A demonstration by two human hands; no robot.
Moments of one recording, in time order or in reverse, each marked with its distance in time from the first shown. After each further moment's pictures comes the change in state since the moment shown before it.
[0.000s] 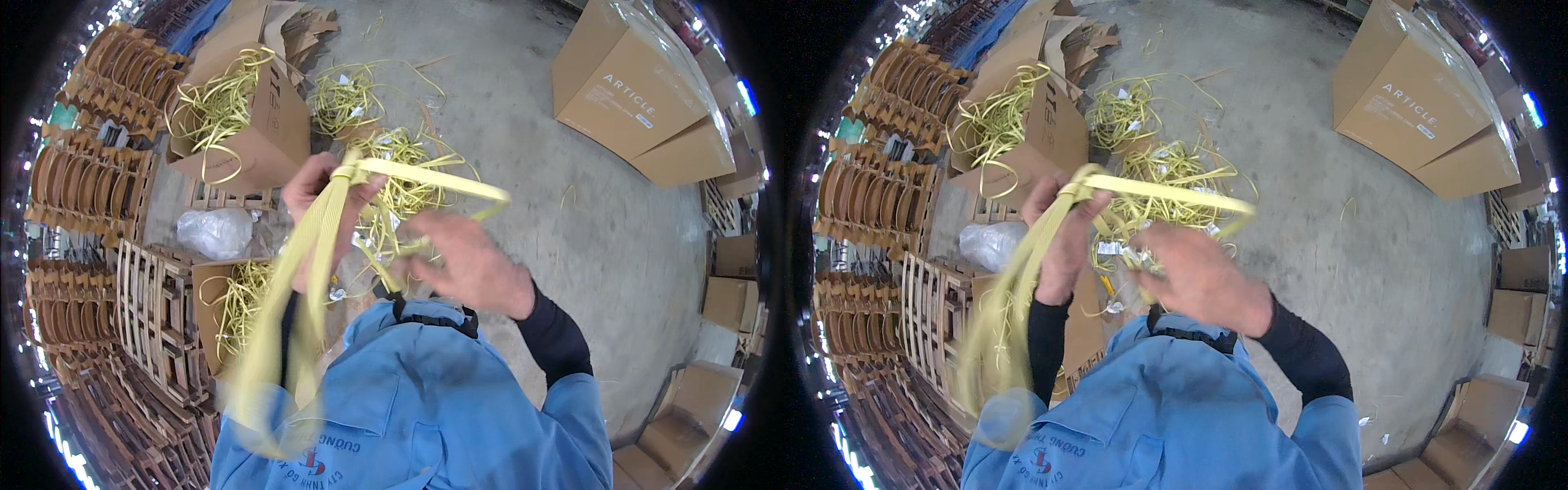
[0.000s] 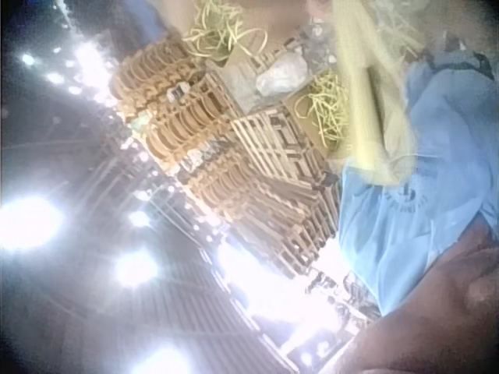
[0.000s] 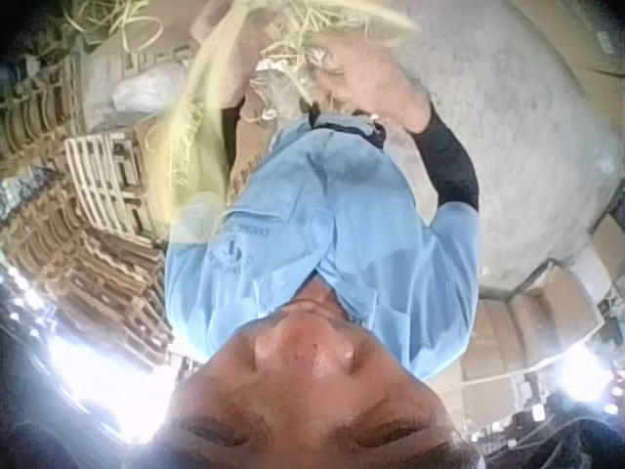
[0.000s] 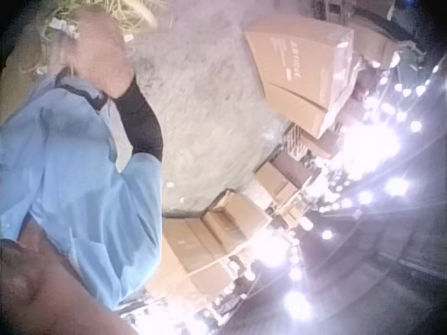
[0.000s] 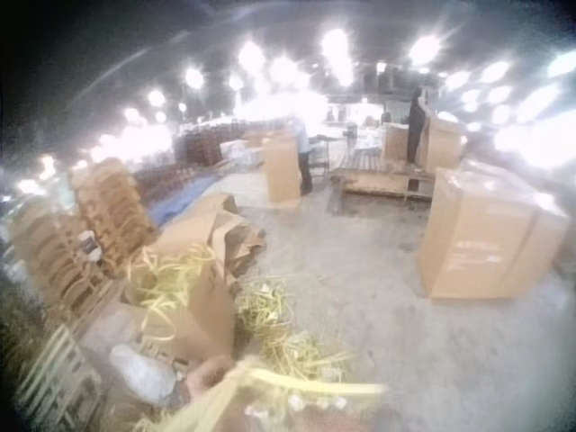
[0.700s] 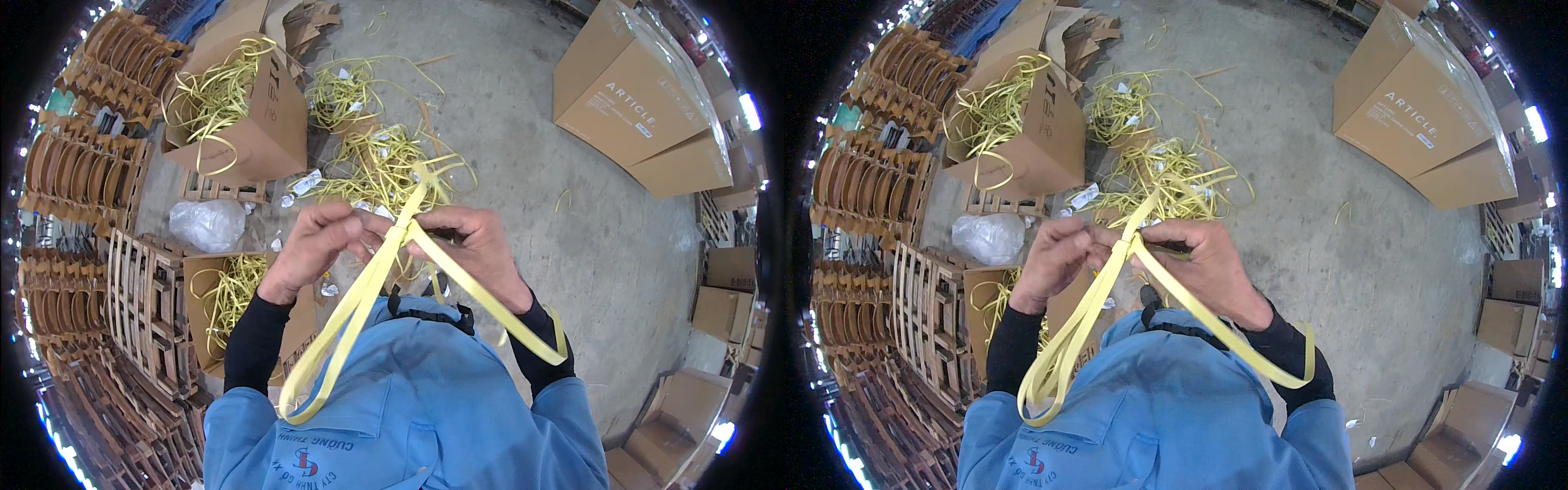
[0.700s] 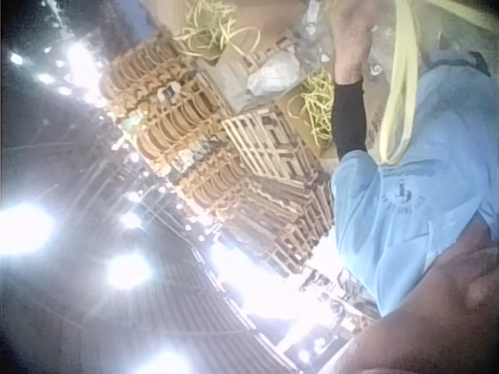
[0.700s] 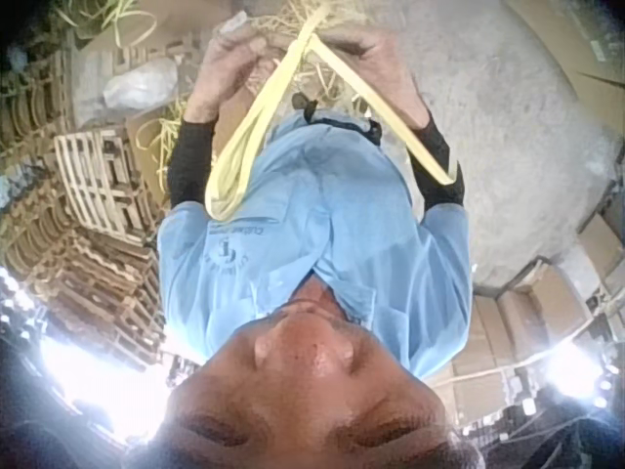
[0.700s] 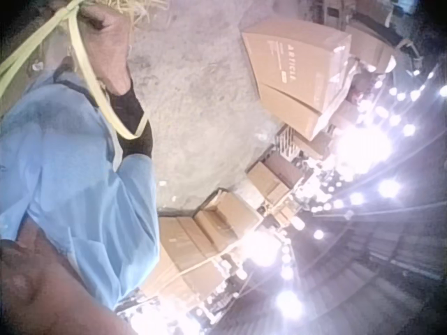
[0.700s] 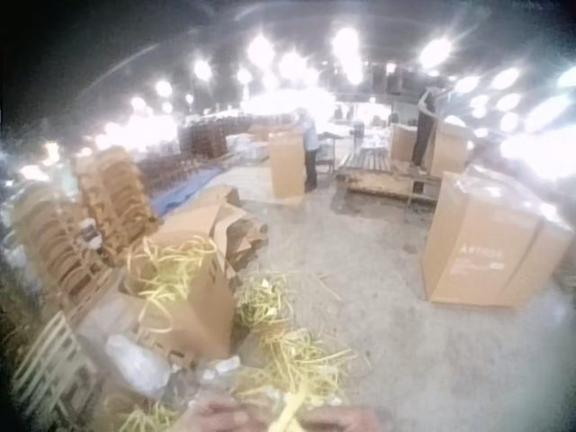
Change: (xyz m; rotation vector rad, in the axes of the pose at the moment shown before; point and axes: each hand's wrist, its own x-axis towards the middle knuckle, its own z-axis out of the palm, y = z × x) left_hand -0.005 0.001 -0.054 -0.490 -0.750 -0.528; right_hand 0.003 0.016 0.007 0.604 0.250 0.192
